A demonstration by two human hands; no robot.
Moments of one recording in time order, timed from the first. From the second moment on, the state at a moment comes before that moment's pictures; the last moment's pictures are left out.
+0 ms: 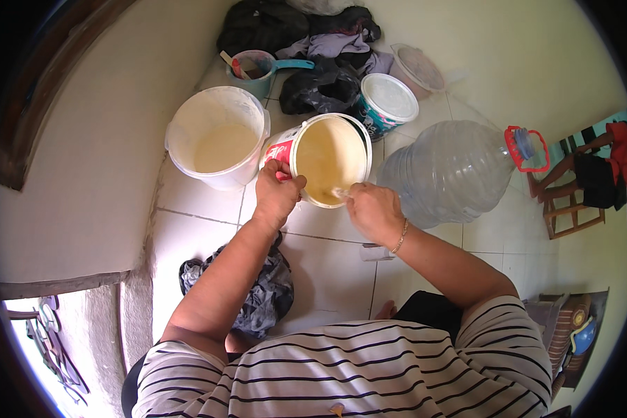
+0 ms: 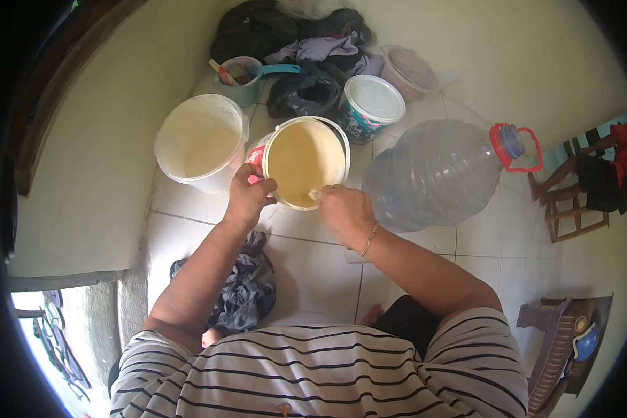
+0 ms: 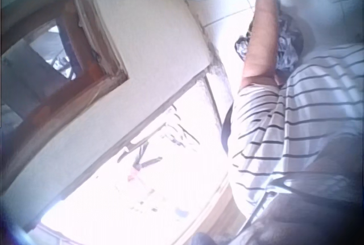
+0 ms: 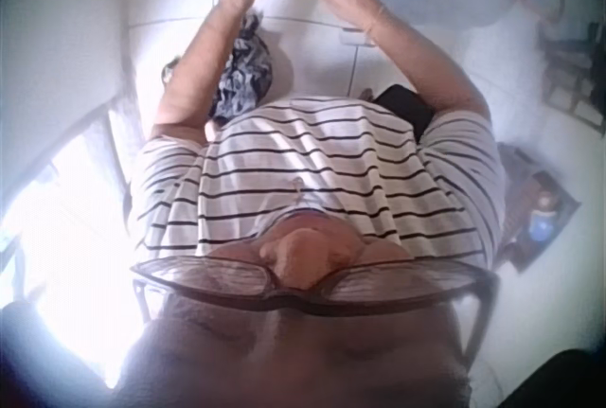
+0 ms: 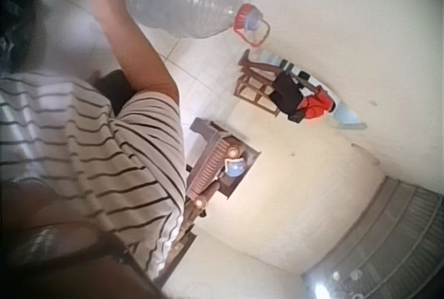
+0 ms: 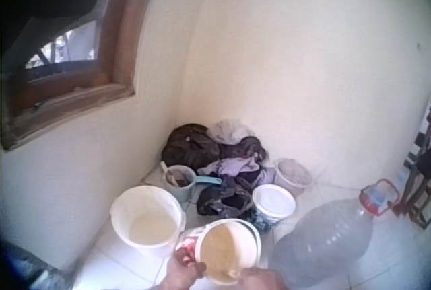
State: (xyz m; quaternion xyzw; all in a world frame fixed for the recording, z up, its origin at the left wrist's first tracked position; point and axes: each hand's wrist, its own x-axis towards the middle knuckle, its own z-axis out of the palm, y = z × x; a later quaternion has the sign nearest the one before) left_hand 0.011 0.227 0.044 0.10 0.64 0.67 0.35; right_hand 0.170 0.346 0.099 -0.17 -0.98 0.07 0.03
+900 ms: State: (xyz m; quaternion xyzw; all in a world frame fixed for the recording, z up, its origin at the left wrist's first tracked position) left_hand -0.029 0.204 0.024 0.03 0.52 0.67 0.53; right_hand 0.151 0.334 0.110 -0.05 -1.00 0.08 0.02
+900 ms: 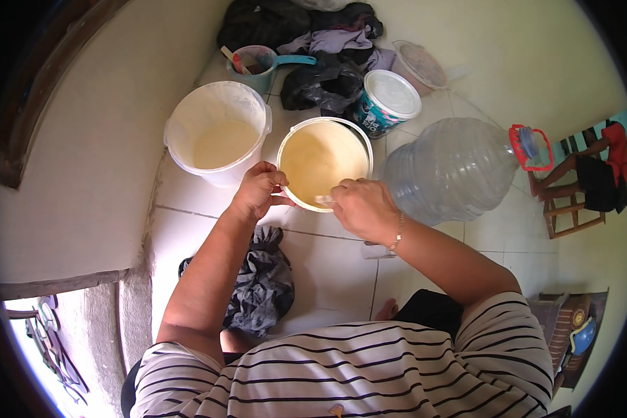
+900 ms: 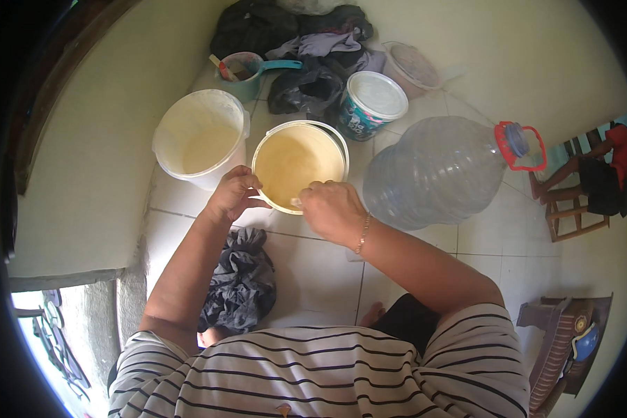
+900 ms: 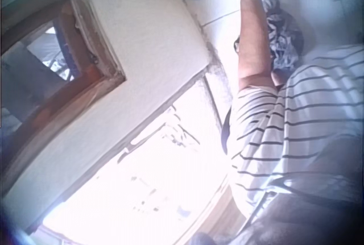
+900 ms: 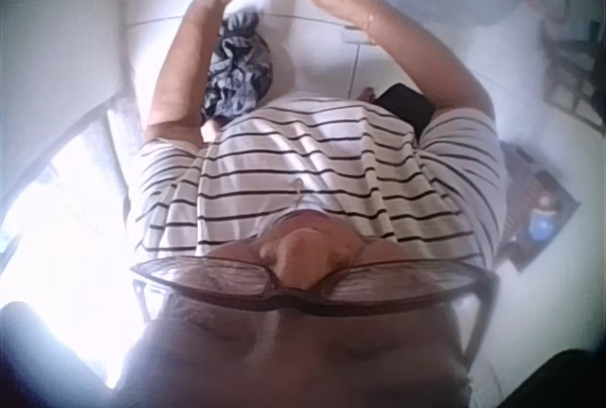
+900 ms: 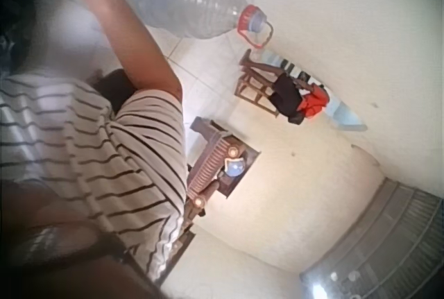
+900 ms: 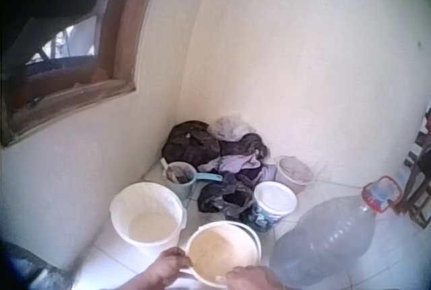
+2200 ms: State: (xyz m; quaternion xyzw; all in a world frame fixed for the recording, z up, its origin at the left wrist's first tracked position) left_hand -0.035 0.189 0.023 0.10 0.48 0.65 0.57; right_hand 0.161 0.366 0.126 -0.14 -0.99 -0.04 0.06
